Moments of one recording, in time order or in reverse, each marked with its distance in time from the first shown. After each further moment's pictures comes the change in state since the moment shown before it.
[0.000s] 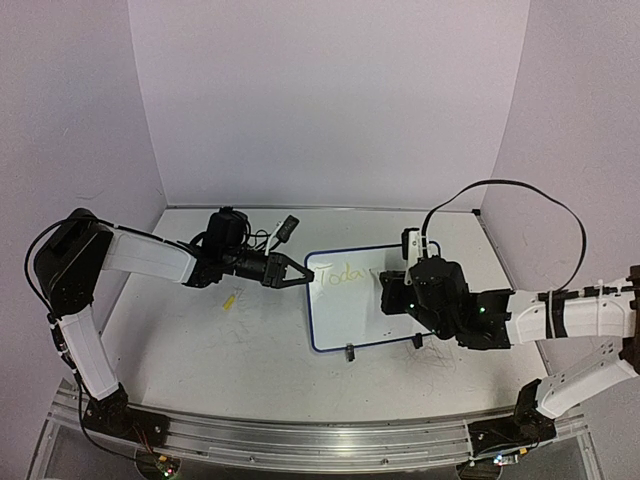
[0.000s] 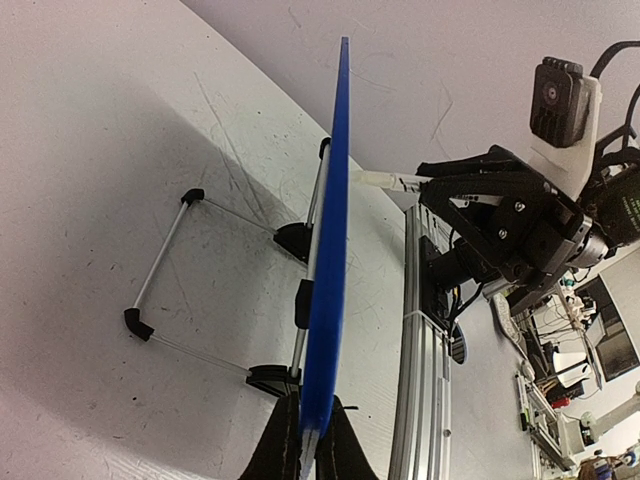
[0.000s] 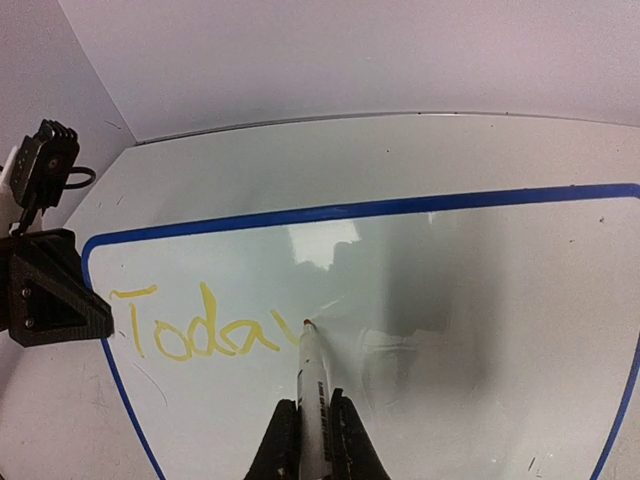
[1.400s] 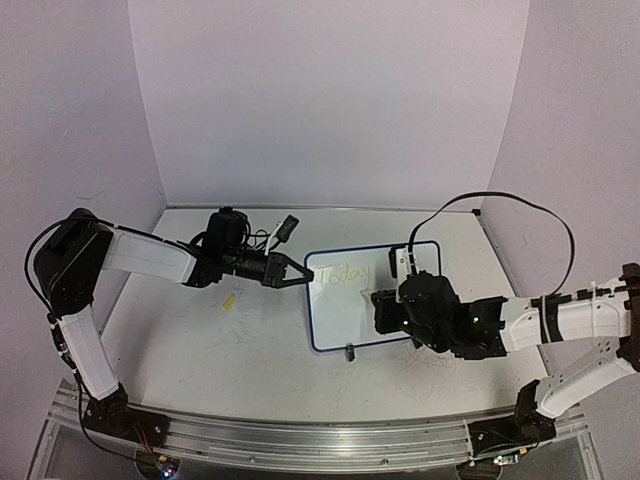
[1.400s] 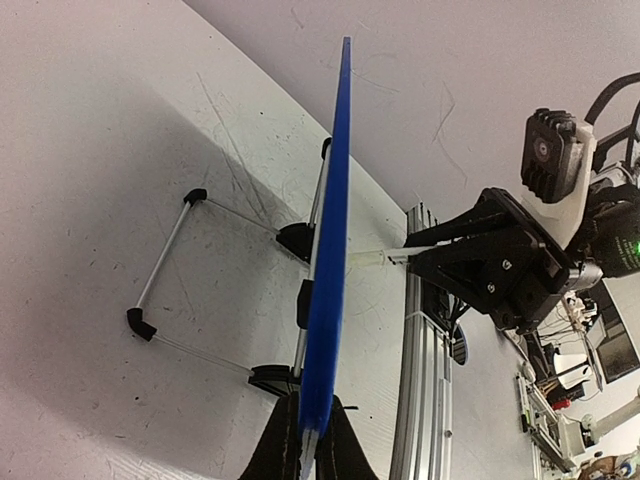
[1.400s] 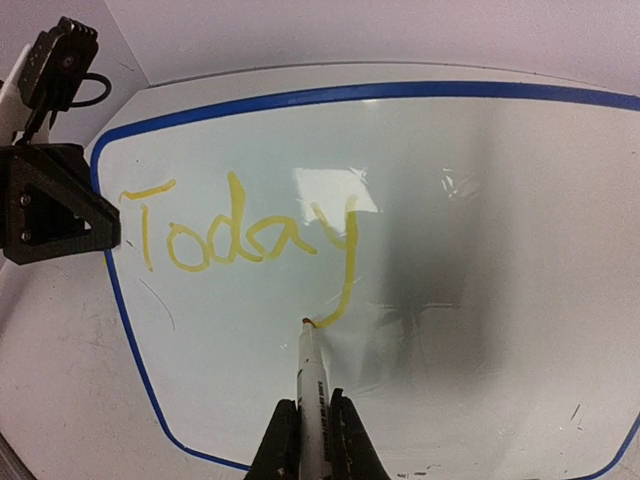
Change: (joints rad) left arm 0.000 0.000 0.000 0.000 -0.002 -0.001; right arm 0.060 0.029 -0.017 -0.060 -0.037 0.039
